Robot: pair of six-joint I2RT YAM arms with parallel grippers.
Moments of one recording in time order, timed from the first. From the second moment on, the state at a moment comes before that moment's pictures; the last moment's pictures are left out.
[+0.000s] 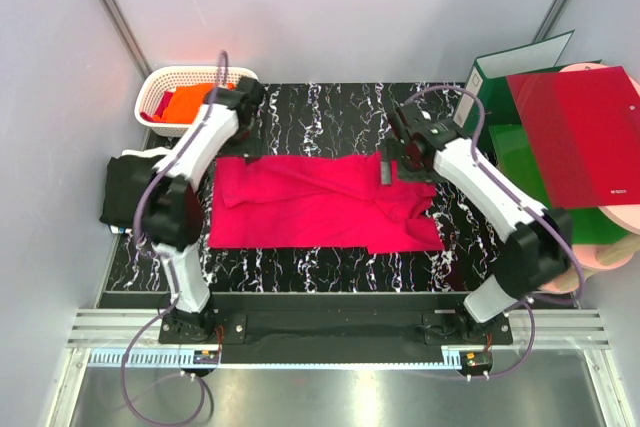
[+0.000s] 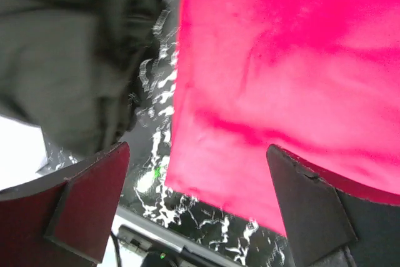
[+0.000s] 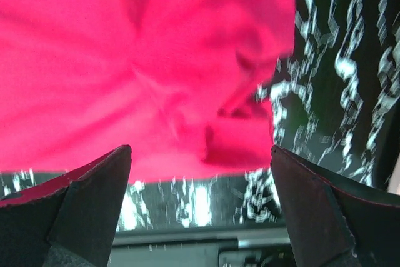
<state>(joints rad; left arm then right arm) -0.28 1.96 1.79 -1.21 -0.46 -0.40 0.47 1.60 1.46 -1.02 0.26 0.42</state>
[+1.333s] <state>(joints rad) -0.25 1.84 1.13 -1.05 -0.21 -0.46 0.45 1.85 1.18 -1.02 0.02 0.59</state>
